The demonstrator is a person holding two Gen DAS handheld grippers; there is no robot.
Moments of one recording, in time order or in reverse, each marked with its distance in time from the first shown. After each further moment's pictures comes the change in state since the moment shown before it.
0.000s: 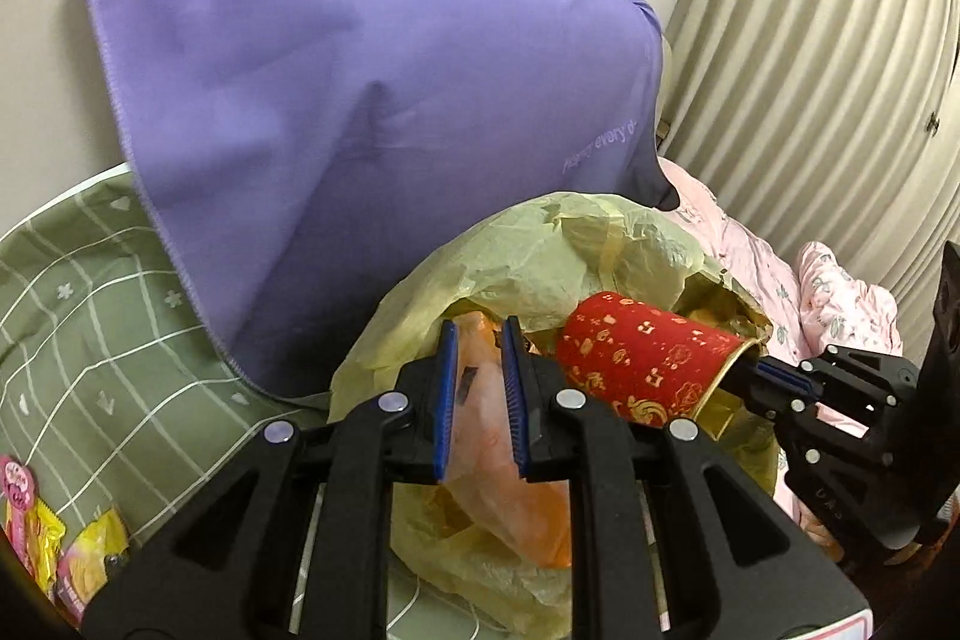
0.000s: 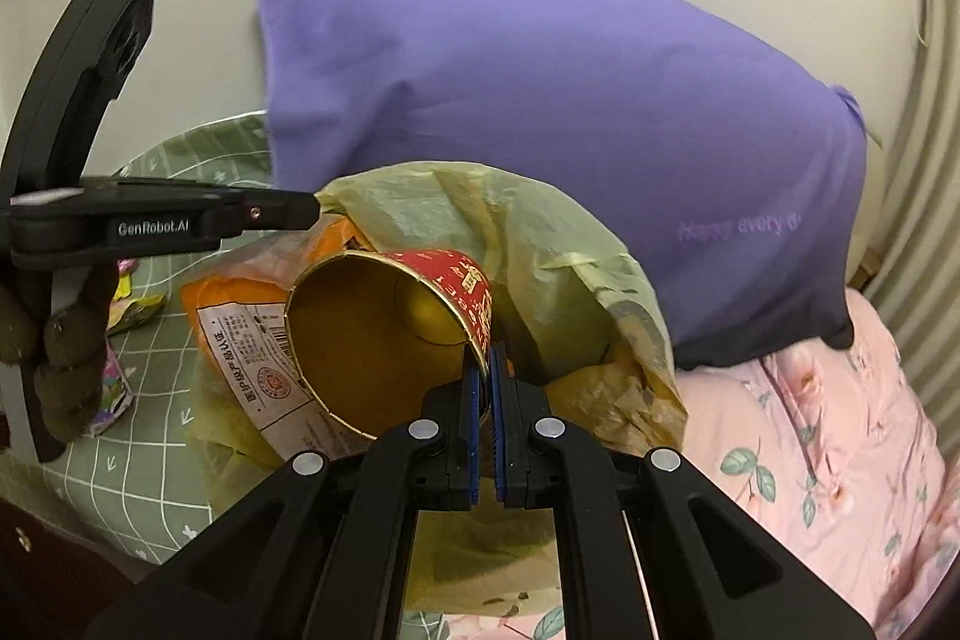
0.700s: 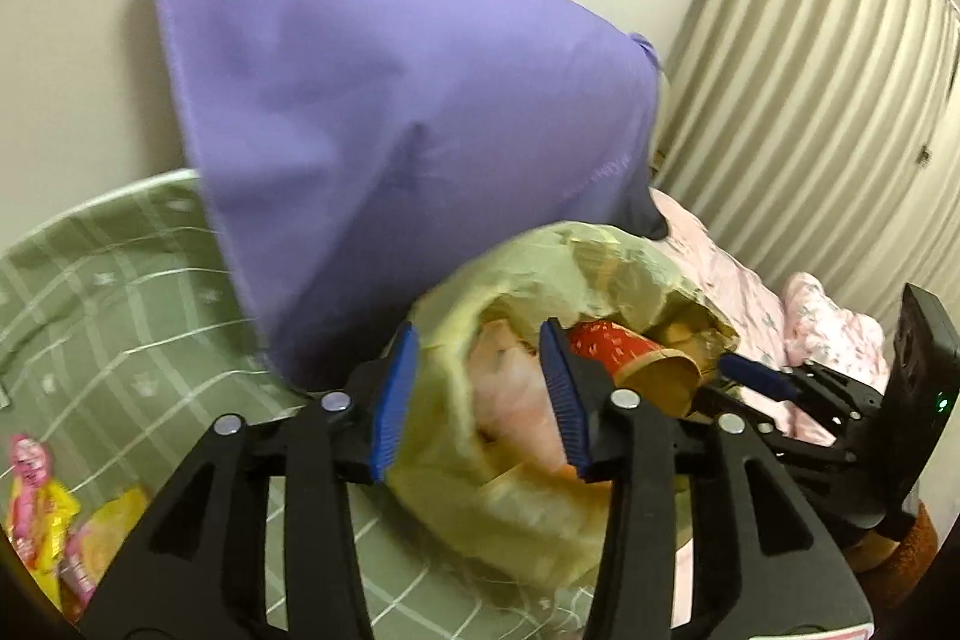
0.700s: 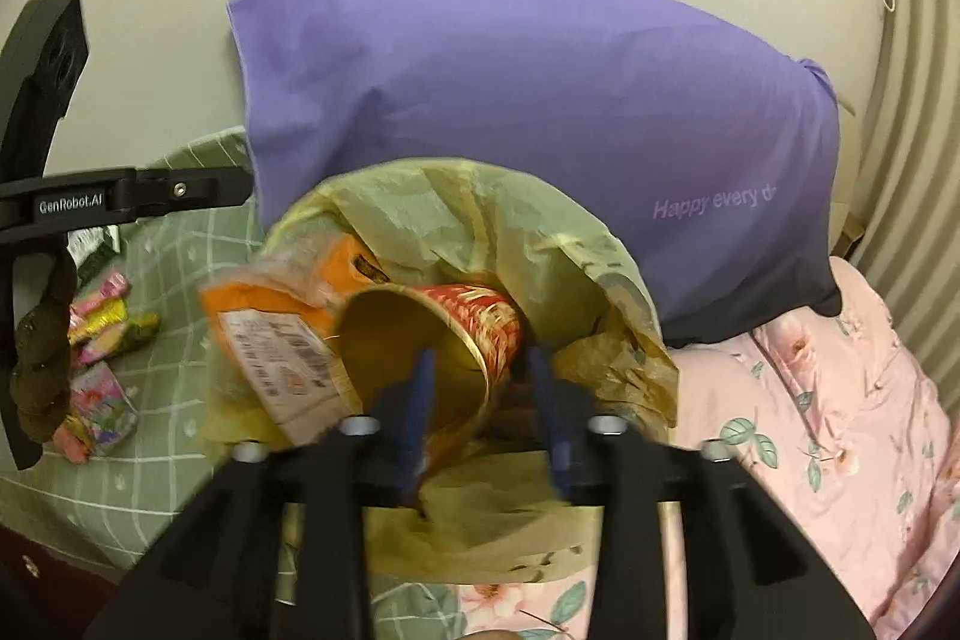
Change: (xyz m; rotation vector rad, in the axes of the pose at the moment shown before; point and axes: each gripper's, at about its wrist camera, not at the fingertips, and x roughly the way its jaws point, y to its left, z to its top) left arm -0.058 0.020 -0.012 -0.061 -0.077 0.010; right arm -0.020 0.007 -0.007 0.077 -0.037 -0.013
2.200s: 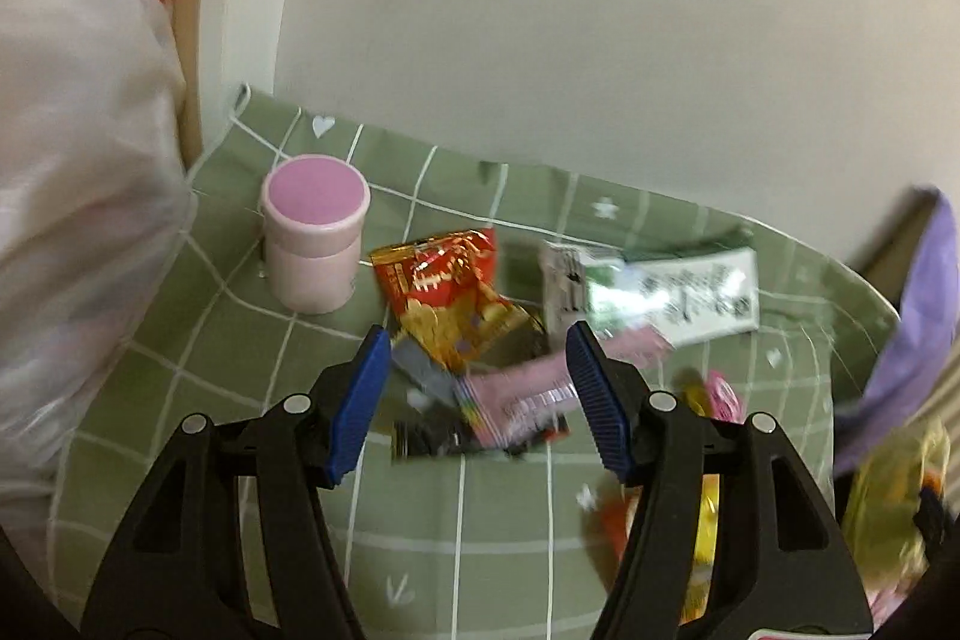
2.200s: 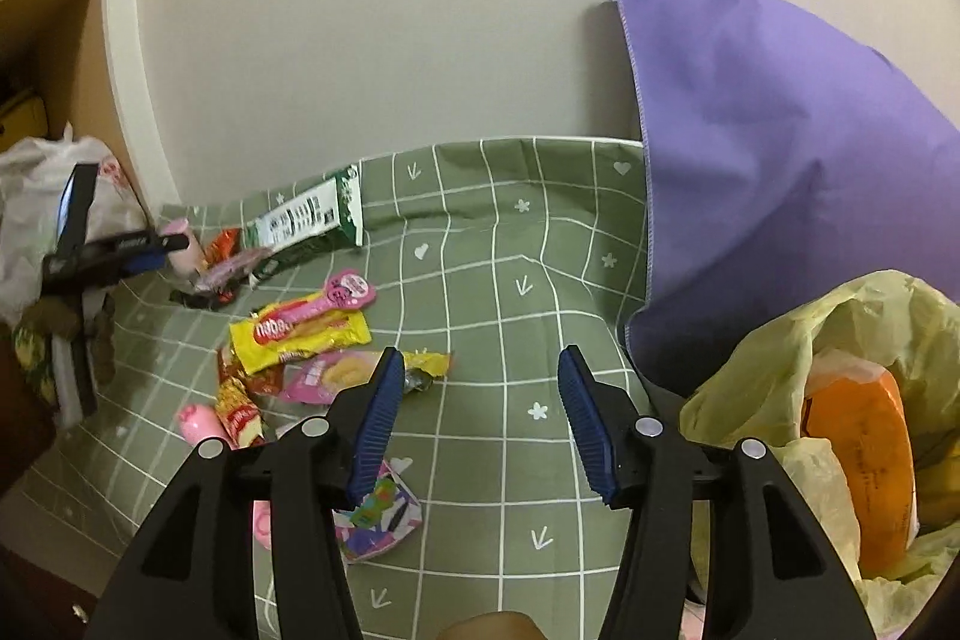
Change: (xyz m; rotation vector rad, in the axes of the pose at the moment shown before) left arm -0.216 0.379 -0.170 -0.661 -0.179 0.635; right arm 0.033 0.234 -0.001 -0.219 -0.002 0.332
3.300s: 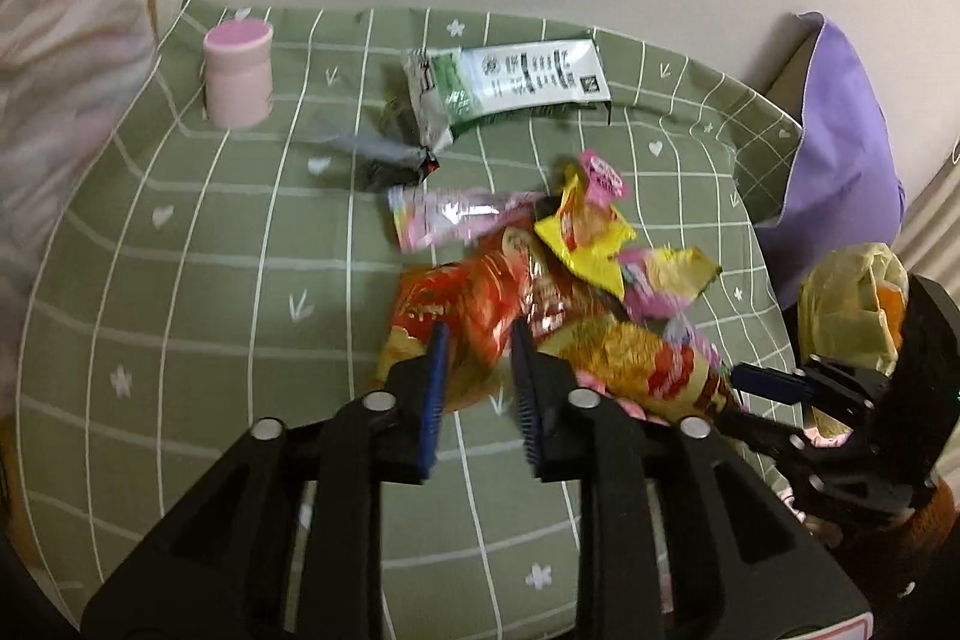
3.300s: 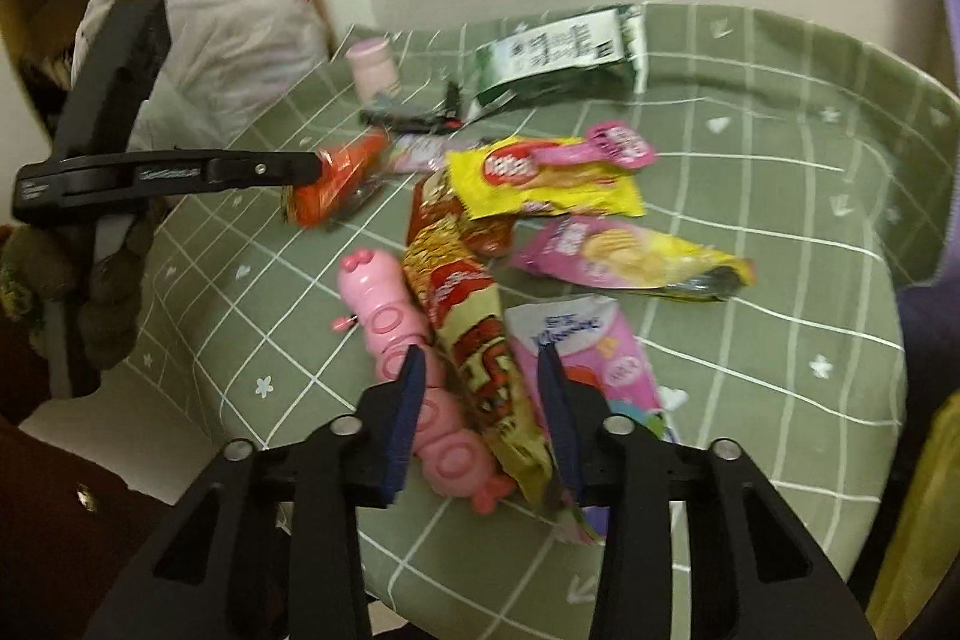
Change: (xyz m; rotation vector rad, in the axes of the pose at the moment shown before) left arm -0.073 -0.041 -0.110 0.169 0.188 -0.124; right arm 0.066 0.103 -0.041 -0.256 0.282 0.439
